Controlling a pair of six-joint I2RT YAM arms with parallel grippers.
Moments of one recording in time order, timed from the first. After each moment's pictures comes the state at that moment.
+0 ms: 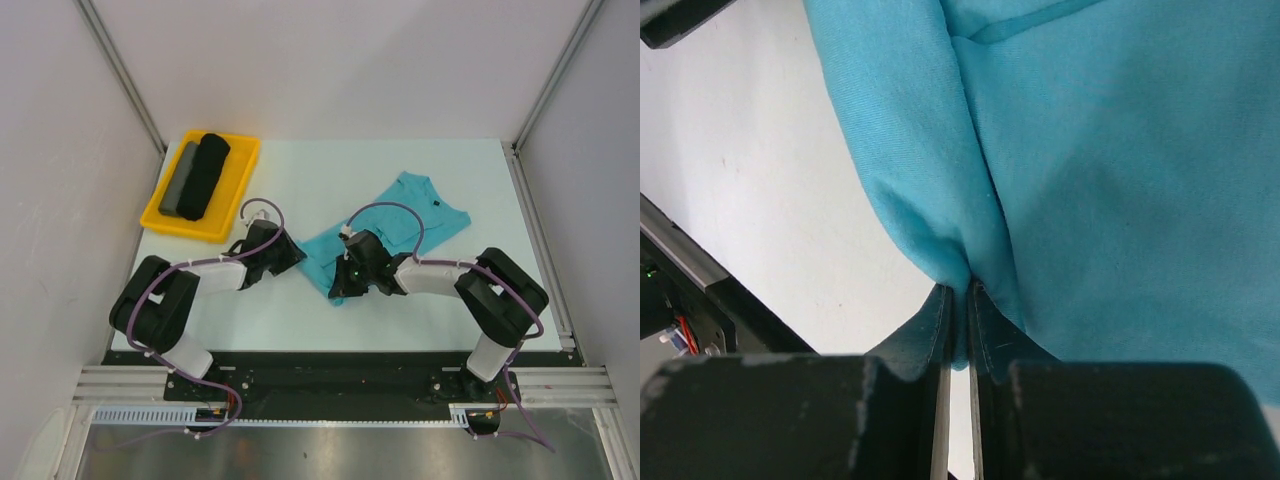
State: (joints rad) left arm -0.45 1.58 0.65 0.18 0.02 -0.91; right arm 0.80 1.71 0.86 0.00 -0.24 0.68
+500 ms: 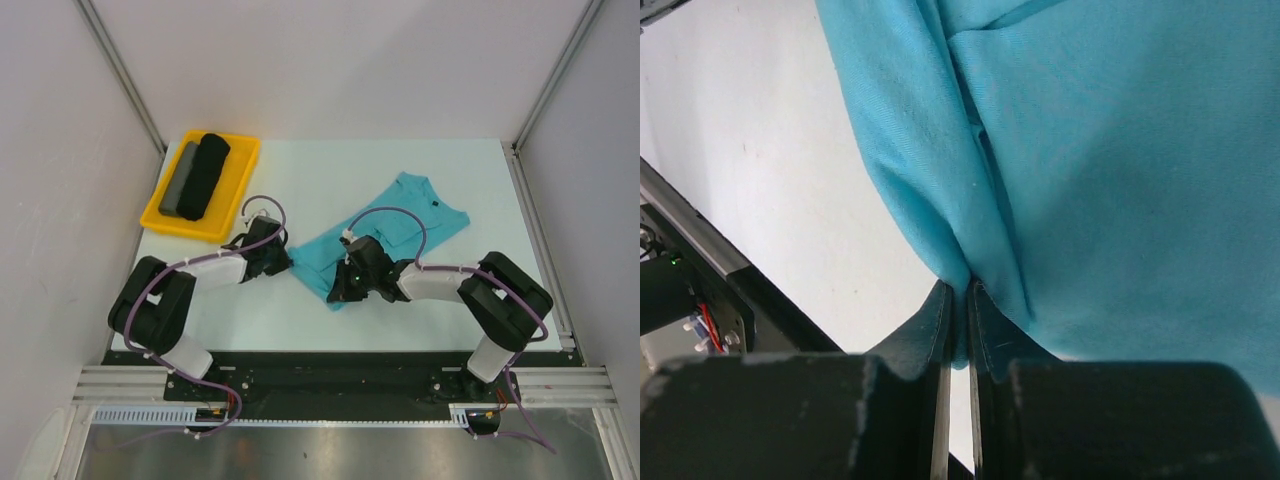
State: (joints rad) left arm -0.45 1.58 0.72 -0.02 -0.06 -0.83; right arm 0.81 1.68 0.81 0.07 -0.27 0.73
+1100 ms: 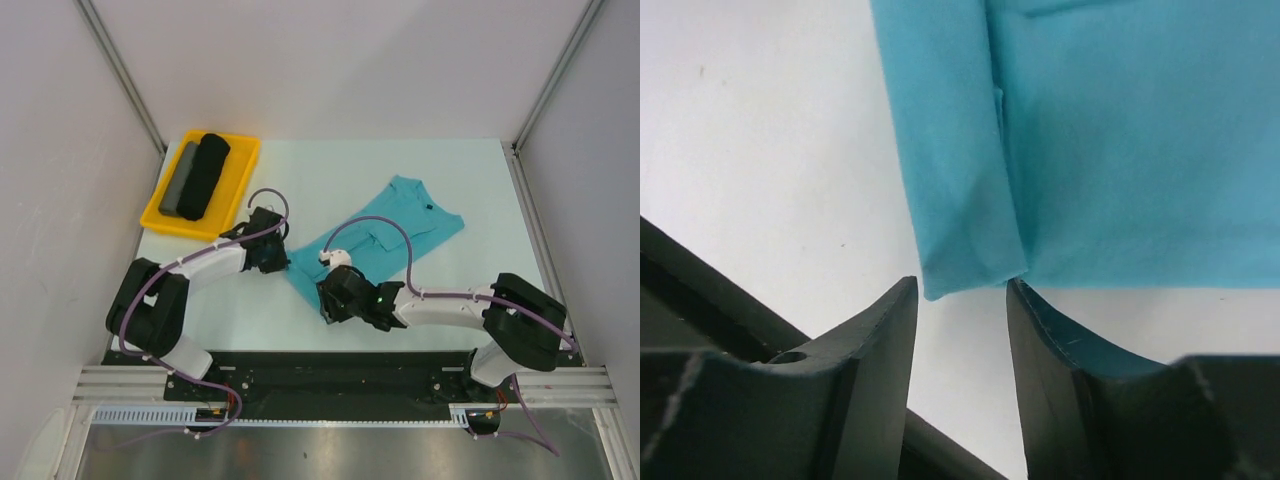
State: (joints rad) left arm -0.45 1.55 0.86 -0.33 -0.04 -0.67; right arm 1.09 1.56 0.81 -0.07 0.15 0.63
